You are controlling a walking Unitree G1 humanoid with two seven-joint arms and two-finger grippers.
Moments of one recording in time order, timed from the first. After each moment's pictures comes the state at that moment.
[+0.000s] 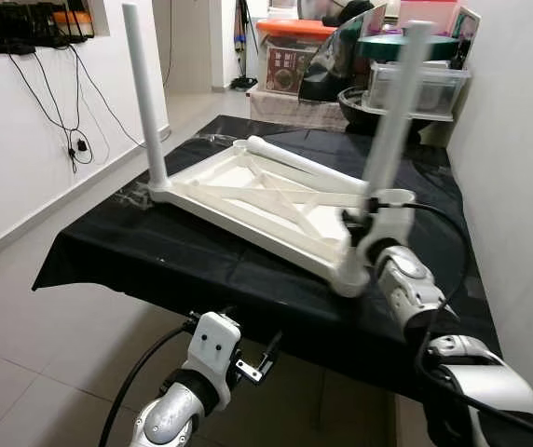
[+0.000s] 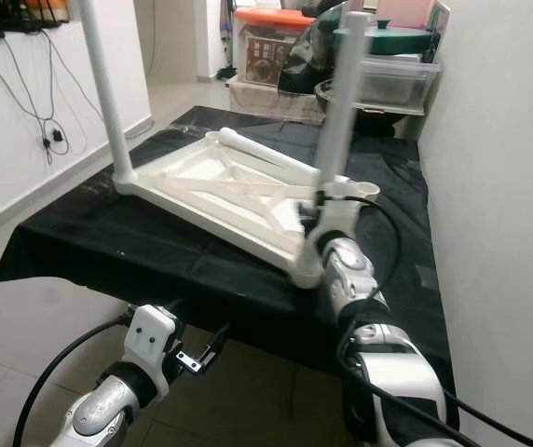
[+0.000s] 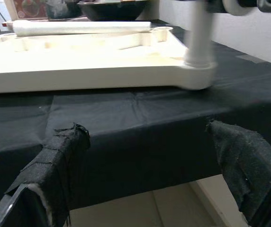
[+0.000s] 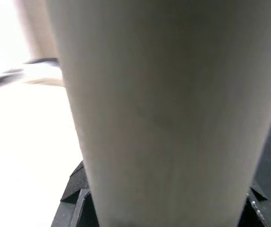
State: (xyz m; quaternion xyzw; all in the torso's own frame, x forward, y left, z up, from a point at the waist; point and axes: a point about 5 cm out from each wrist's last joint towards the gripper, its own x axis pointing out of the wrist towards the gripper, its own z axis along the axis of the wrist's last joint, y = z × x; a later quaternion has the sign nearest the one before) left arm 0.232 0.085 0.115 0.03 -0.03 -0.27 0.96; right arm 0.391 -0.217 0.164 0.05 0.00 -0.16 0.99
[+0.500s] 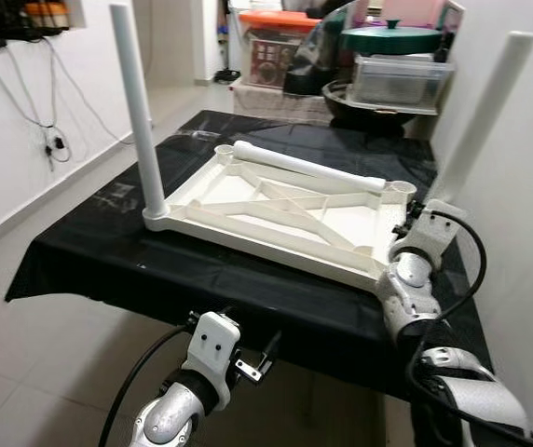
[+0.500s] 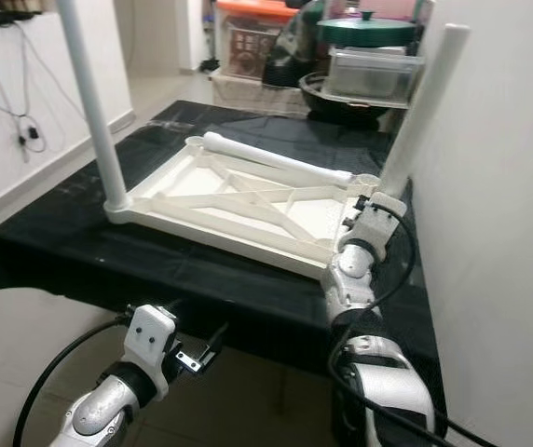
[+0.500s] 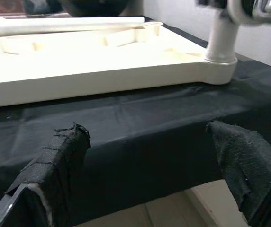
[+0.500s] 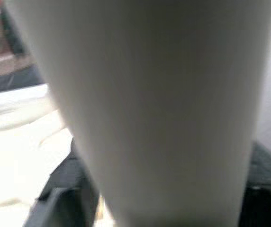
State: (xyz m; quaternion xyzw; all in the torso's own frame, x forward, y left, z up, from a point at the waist) left arm 0.232 0.084 0.114 0.03 -0.03 -0.27 0.96; right arm 0.384 -0.193 0.149 0.12 -0.01 -0.25 0.96
